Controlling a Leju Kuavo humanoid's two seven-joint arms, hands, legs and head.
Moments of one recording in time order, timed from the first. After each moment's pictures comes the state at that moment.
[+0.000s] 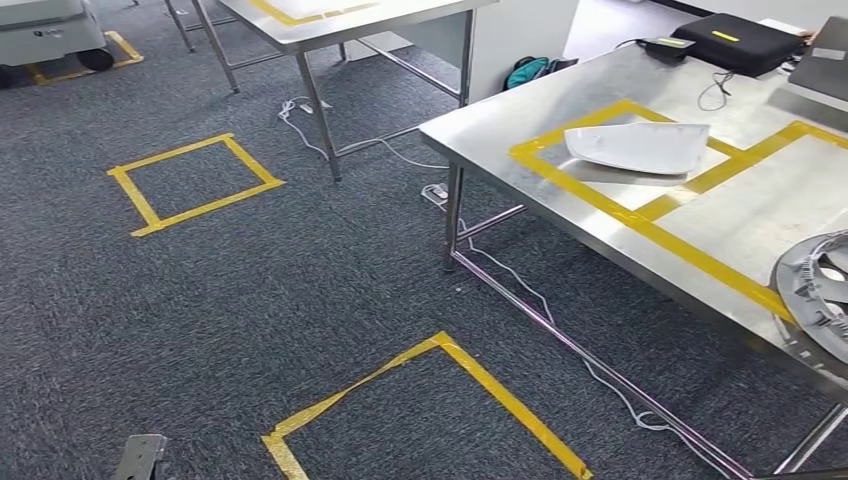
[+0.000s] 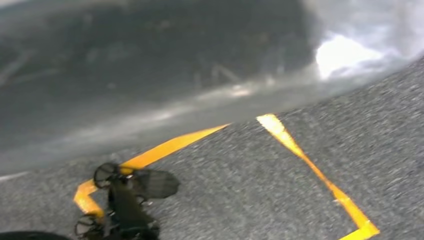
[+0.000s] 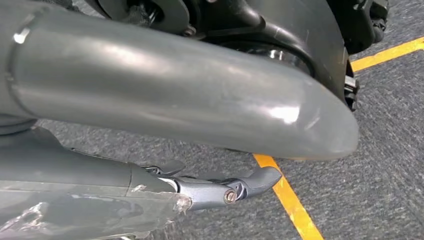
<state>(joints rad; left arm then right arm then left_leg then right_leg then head) 0.10 -0.11 0.44 -0.62 -0.14 0.02 -0.38 0.43 0.37 -0.65 -1.12 0.58 0.54 -0.05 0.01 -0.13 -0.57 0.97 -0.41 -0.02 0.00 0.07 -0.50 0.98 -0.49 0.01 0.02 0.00</state>
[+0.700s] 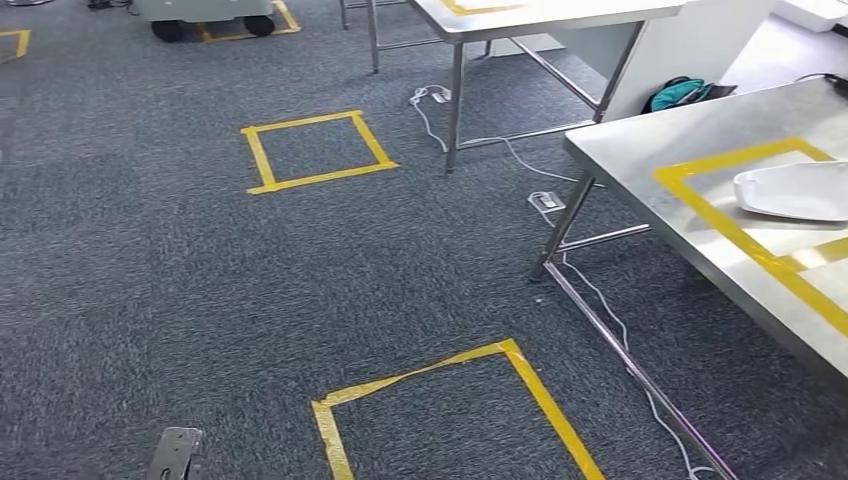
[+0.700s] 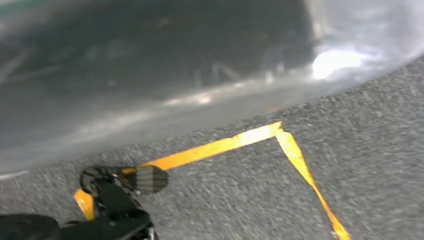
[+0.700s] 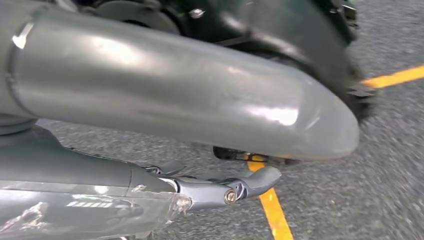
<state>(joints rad) 0.06 -0.14 0.36 -0.55 -0.18 0.08 -0.47 0.50 0.37 -0.61 -1.19 0.34 0.50 0.07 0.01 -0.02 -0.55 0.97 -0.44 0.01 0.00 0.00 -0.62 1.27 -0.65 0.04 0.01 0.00</state>
